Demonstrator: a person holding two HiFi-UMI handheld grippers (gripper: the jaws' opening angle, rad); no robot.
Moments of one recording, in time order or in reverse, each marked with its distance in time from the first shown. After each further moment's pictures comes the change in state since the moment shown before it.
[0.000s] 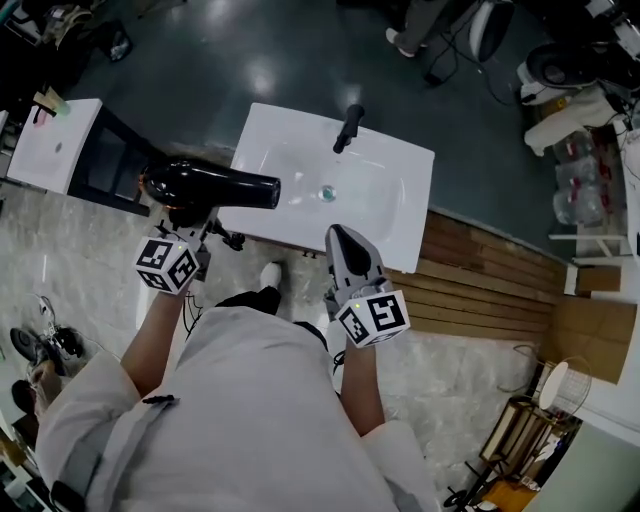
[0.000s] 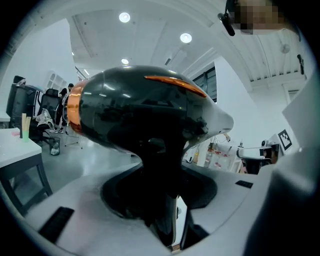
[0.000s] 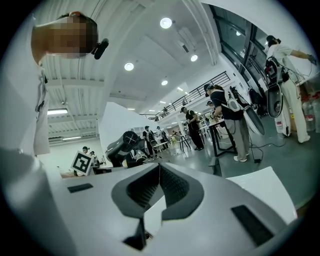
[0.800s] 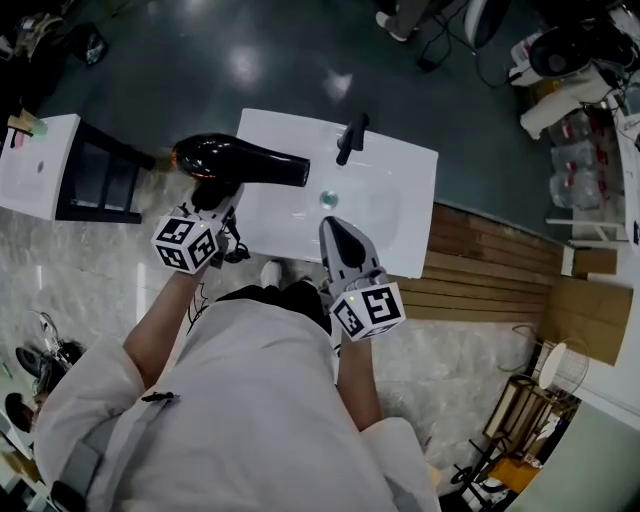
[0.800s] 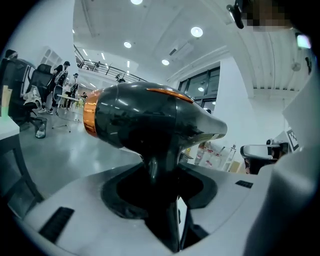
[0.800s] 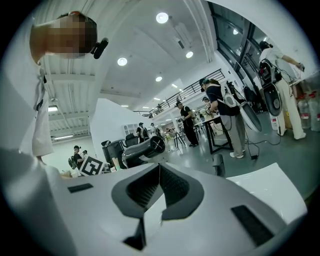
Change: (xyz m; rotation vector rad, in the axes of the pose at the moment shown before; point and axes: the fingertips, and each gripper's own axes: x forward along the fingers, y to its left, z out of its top) left arm 0.115 0.018 -0.032 -0.098 0.117 -0.116; right arm 0.068 -0.031 -0.007 0.032 0.037 -0.070
